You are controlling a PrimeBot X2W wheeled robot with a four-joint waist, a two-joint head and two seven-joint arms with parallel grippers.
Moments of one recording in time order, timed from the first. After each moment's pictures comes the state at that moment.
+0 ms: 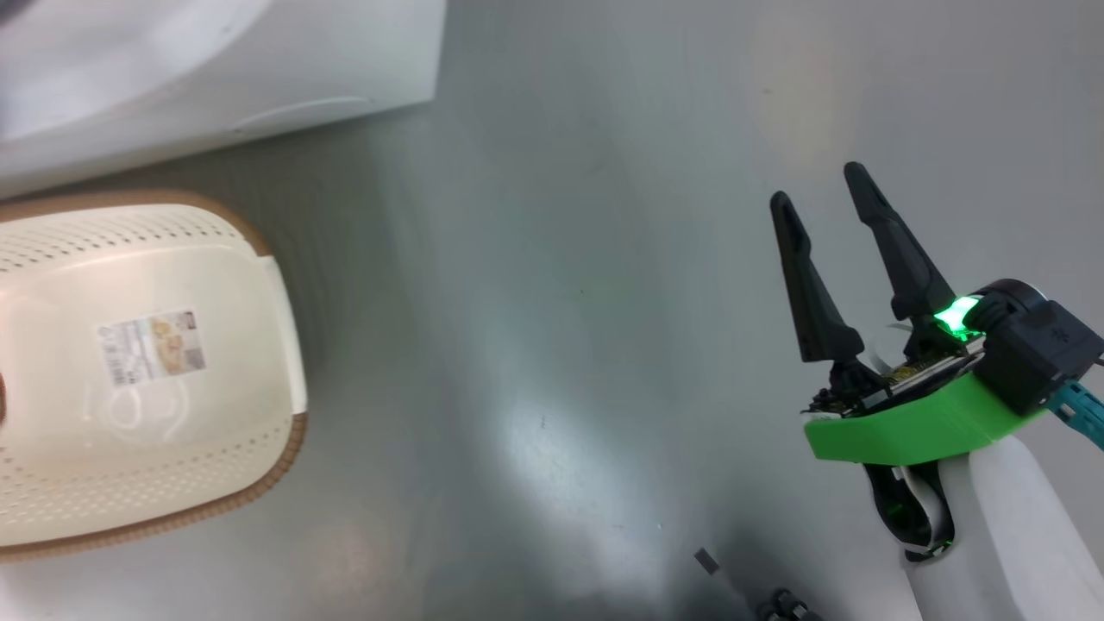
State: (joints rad) left arm -1.23 0.43 0.03 0.77 -0.37 0.01 -0.16; right arm -0.36 -0.14 0.17 -0.04 0.34 0.12 -0.26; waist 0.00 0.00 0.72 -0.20
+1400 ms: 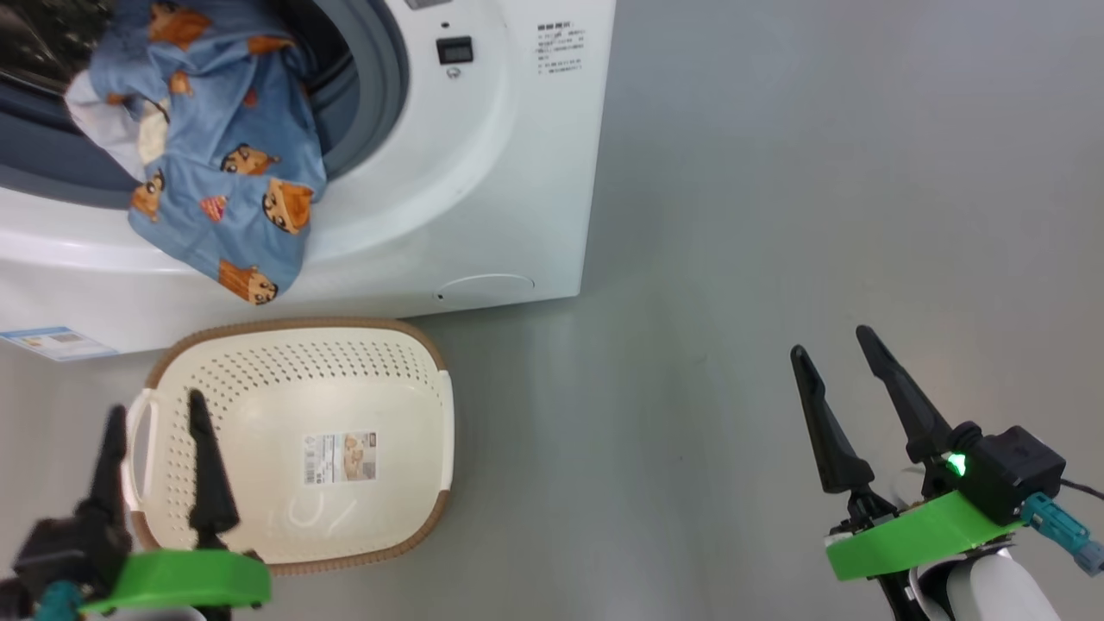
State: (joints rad) left arm -0.09 0.18 -0.07 0.04 -0.34 0.16 -0.22; right arm -0.14 -0.15 0.12 0.02 0.28 0.12 -0.26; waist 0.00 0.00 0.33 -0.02
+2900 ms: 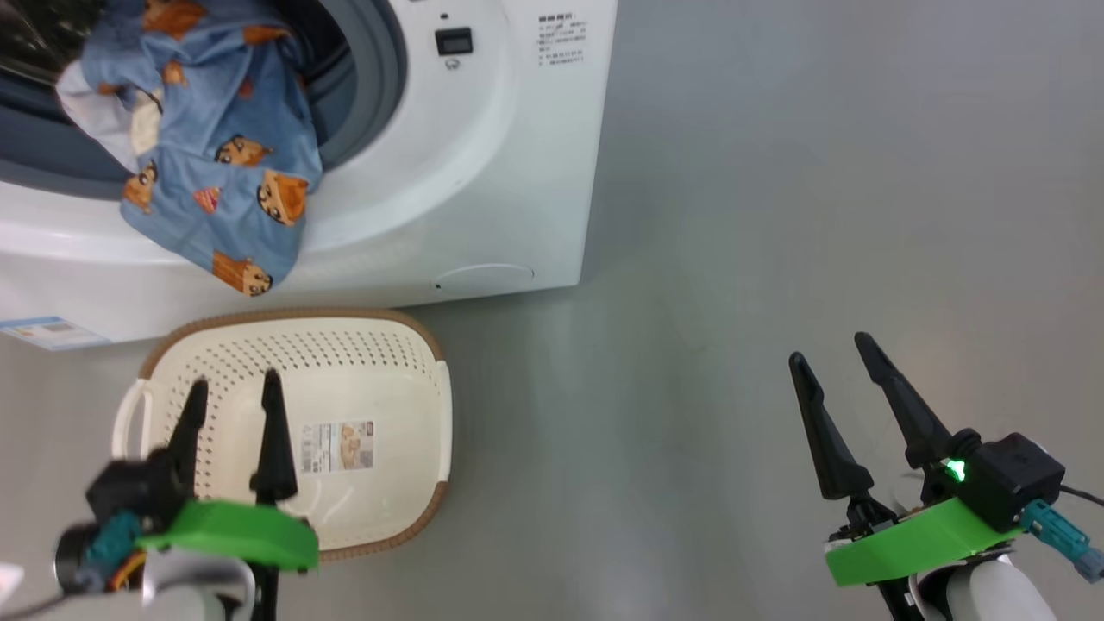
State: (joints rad) left arm -0.18 0.15 -0.17 0.17 -0.38 0.10 -0.16; right arm -0.11 -0.15 0.11 0.01 0.28 0.12 -0.26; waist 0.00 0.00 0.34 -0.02
